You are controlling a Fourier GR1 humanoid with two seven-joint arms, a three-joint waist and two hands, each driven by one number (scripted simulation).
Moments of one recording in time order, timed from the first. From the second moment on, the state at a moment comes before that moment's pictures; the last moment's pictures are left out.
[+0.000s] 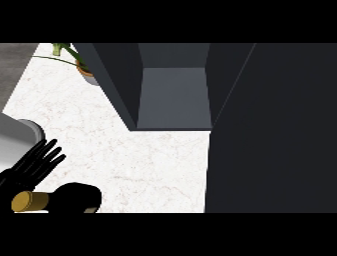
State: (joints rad) left arm 0.11 0.16 0.38 -1.49 0.58 -0.90 0.28; right arm -0.07 -0.17 0.00 -2.42 -0.25 0.11 0.58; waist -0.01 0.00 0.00
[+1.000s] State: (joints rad) left arm 0.06 0.13 0.35 -1.28 0.31 -0.95 0.03; right arm -0.10 -0.16 0.00 -2.42 -0.25 0.12 0.61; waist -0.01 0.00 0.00
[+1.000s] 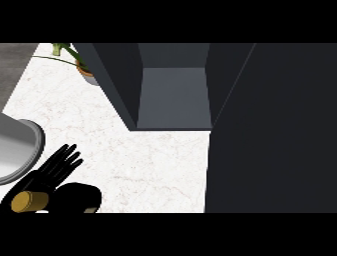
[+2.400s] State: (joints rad) left arm 0.09 0.08 0.25 -1.31 0.09 -0.87 -0.25; right arm -0.13 -0.14 -0.01 -2.41 -0.24 0.11 0.62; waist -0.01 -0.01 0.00
